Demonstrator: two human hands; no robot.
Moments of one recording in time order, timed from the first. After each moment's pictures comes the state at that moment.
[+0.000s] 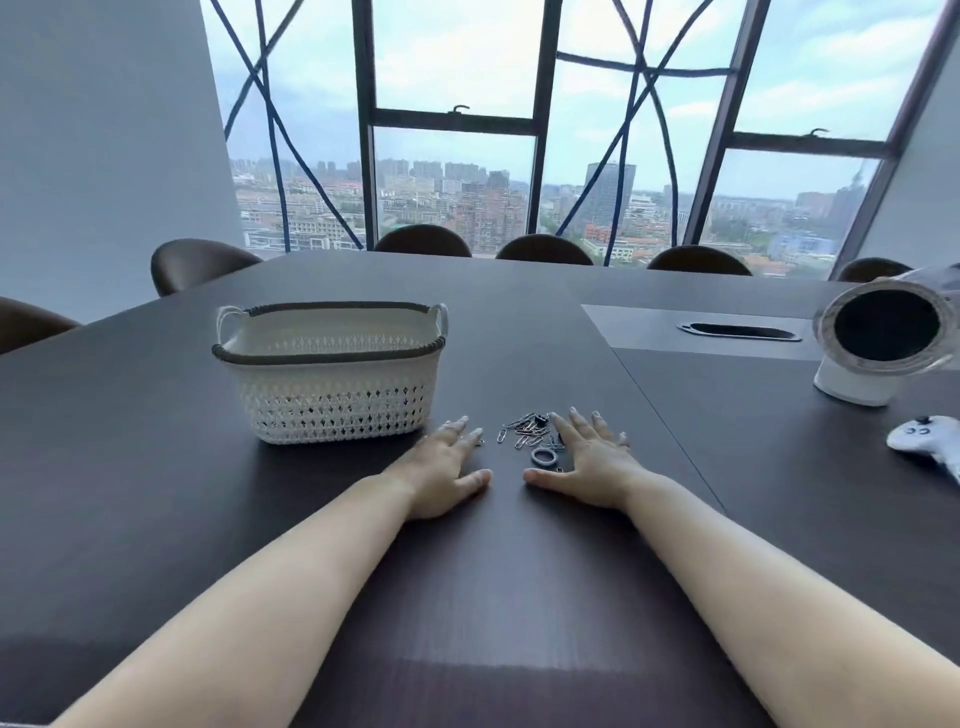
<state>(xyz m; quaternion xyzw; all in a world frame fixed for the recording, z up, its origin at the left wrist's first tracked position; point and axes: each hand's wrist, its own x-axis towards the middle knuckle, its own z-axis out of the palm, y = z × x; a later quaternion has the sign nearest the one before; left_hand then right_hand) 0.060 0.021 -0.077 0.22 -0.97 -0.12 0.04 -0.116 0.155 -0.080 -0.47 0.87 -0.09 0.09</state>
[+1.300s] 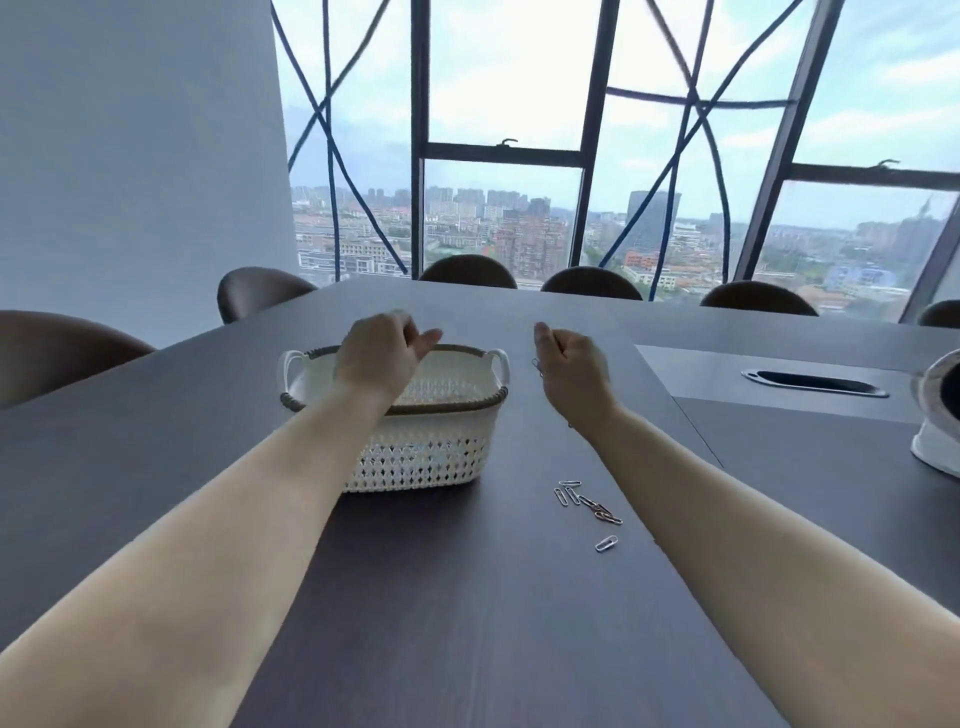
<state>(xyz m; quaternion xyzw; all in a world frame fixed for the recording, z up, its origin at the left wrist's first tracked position) 0.101 -0.069 0.053 0.36 -0.84 -0.06 0.40 -0.056 0.045 0.044 -0.48 0.72 -0.51 -0.05</state>
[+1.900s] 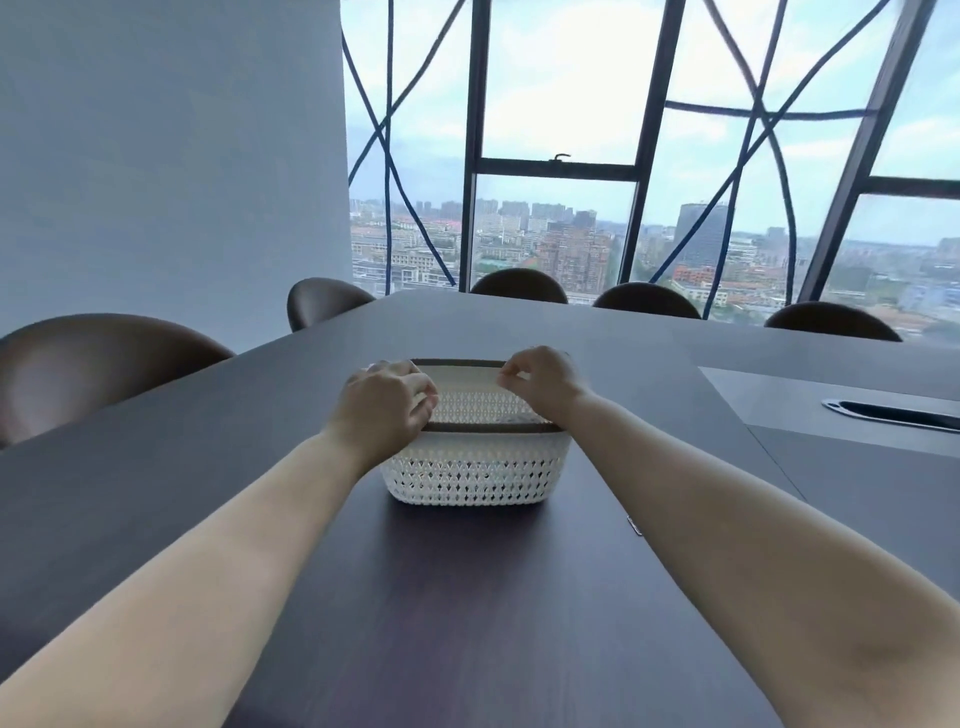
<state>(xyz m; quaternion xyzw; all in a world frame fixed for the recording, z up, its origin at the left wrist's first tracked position) 0.183 -0.093 0.024 0.33 -0.89 0.04 0.31 -0.017 -0.040 0.045 -0.60 0.74 -0.29 -0.02</state>
